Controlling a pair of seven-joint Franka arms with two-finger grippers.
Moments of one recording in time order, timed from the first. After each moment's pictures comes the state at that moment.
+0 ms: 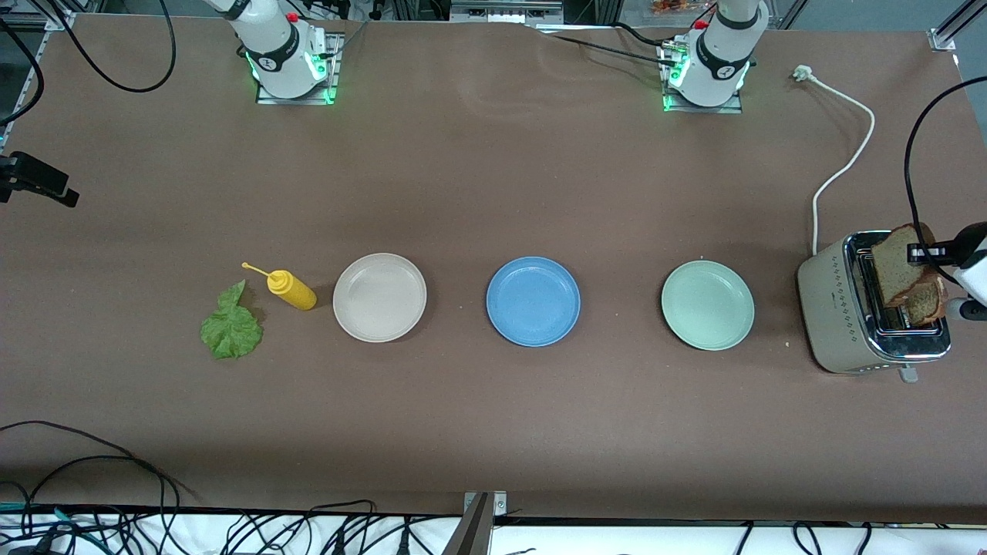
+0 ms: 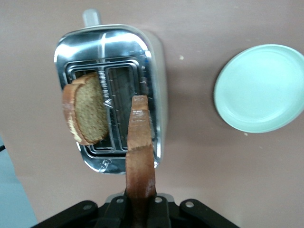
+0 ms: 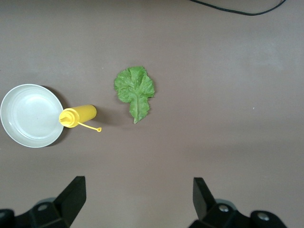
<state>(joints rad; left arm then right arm) 0.20 0.39 -0.06 -1.35 0.20 1.48 0.17 0.12 0.06 -0.28 -1.55 0.02 1.61 -0.09</state>
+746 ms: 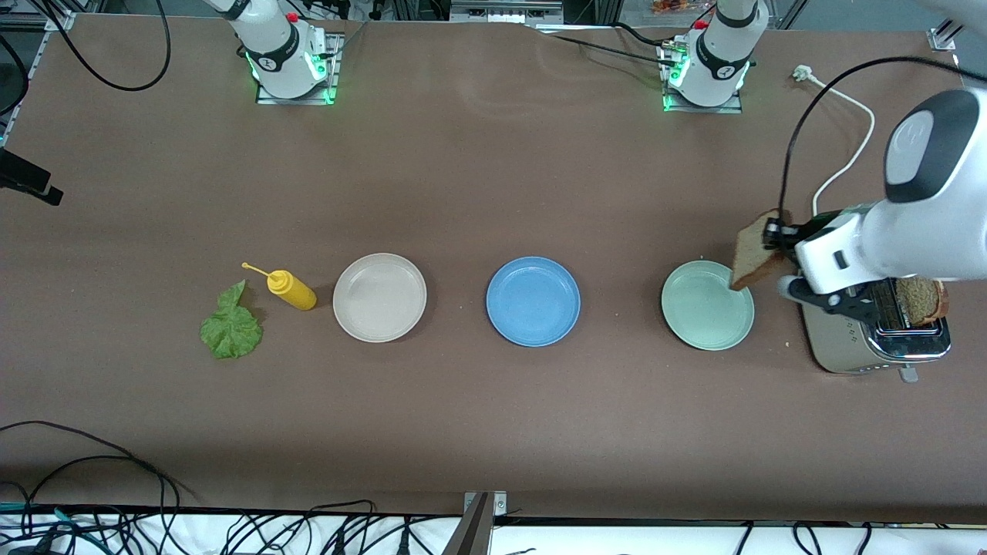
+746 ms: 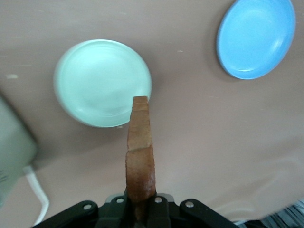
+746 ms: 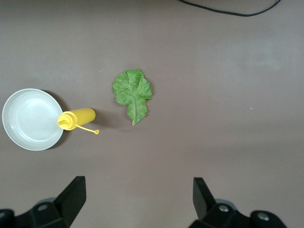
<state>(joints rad) 0.04 0.44 -0.19 -1.29 -0.07 1.35 0.16 0.12 0.06 -0.31 -1.54 0.04 1.61 -0.10</state>
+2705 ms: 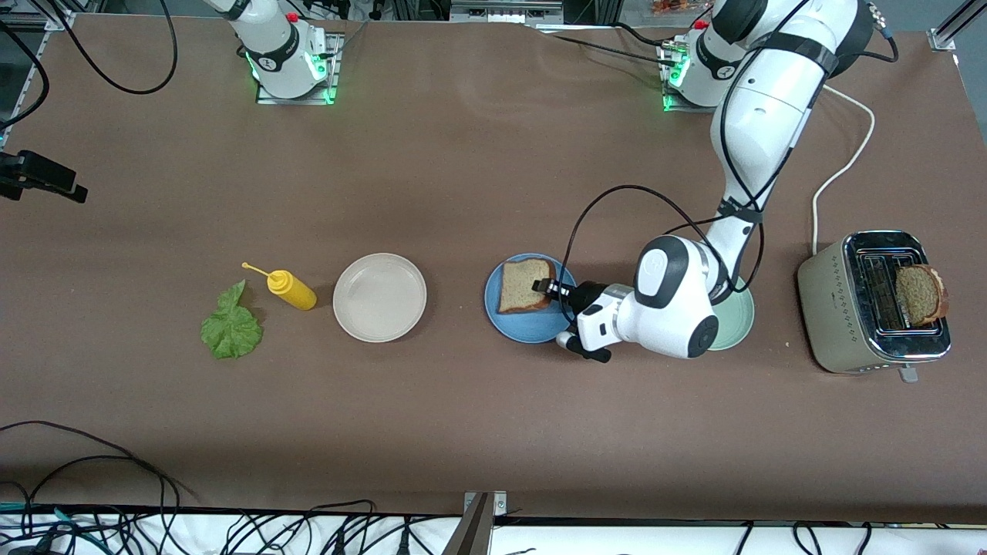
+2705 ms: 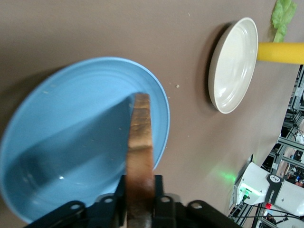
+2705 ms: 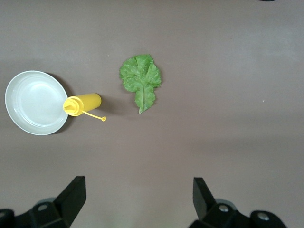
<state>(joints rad) -0.24 0.90 -0.18 -1.29 -0.71 1.88 0.23 0.15 0.07 -0.30 -1.54 0.05 1.56 -0.12</state>
